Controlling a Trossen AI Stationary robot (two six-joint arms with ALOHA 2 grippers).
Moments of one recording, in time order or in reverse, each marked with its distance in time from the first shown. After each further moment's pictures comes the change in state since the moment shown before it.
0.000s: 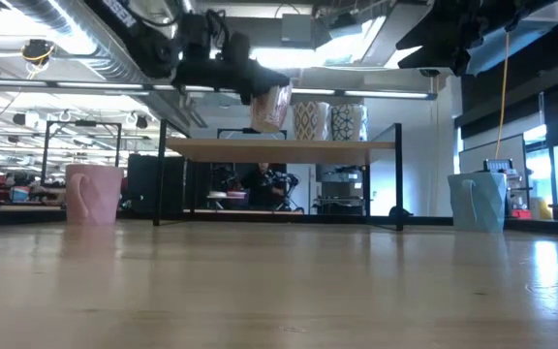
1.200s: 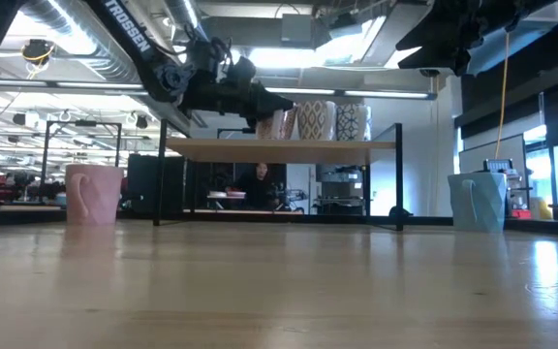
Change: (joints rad) left arm 0.020 0.140 0.002 0.086 0.103 -0.006; right arm 0.000 0.000 0.000 0.000 0.010 -0.001
